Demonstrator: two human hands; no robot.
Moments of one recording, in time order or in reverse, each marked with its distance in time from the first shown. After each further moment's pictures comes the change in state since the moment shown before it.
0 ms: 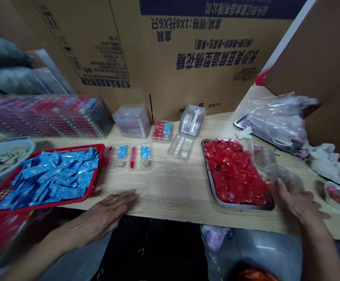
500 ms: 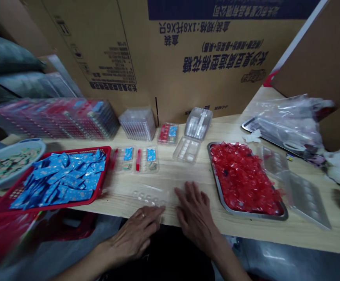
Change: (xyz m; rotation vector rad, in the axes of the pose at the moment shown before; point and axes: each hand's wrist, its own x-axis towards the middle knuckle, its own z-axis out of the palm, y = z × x) left_hand 0.041 0.040 0.077 0.076 0.084 0.096; right_hand -0.129 -0.285 0.059 0.049 -0.451 -0.564
